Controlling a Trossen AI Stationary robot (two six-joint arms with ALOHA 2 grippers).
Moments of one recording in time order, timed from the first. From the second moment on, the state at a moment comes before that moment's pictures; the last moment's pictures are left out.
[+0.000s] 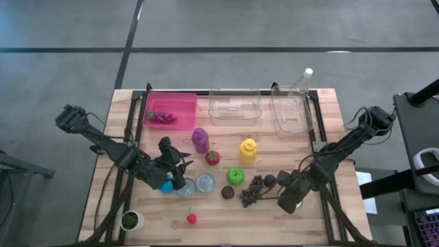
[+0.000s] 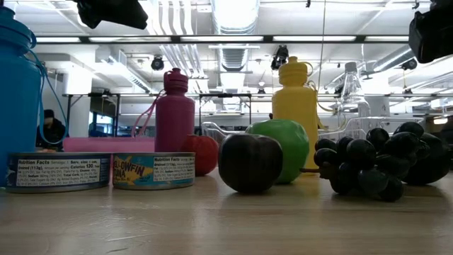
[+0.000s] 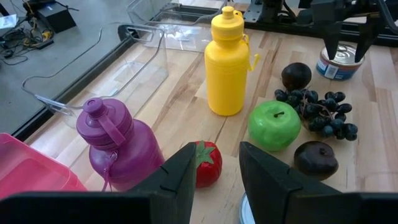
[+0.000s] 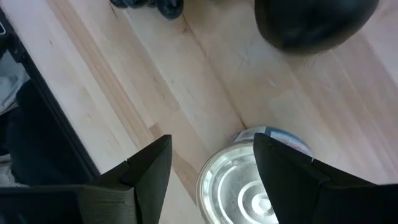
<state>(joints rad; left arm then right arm) -0.56 1.21 0.93 -0.51 -0.81 -0.58 0.69 1.30 0.72 -0.55 0.00 1.36</state>
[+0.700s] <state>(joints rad) -0.56 1.21 0.92 -0.51 -0.81 -0.58 0.69 1.30 0.71 -0.55 0.00 1.32</state>
